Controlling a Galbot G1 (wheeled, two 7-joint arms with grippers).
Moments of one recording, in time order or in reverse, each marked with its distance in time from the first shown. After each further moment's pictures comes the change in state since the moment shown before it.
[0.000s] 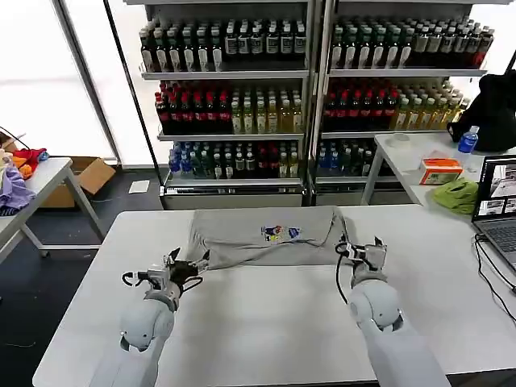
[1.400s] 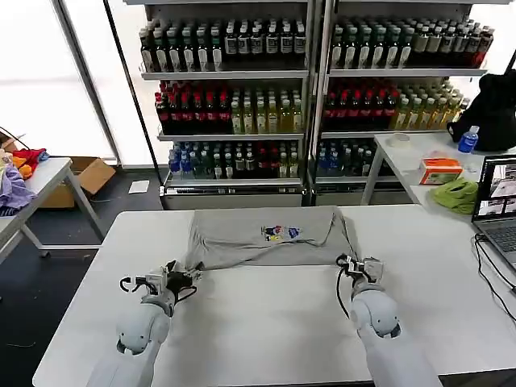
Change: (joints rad) left arm 0.011 0.017 -0.007 0.044 0.011 0.057 0.005; right arm 0.025 0.066 -0.008 -0.128 0.008 -0.003 -0.050
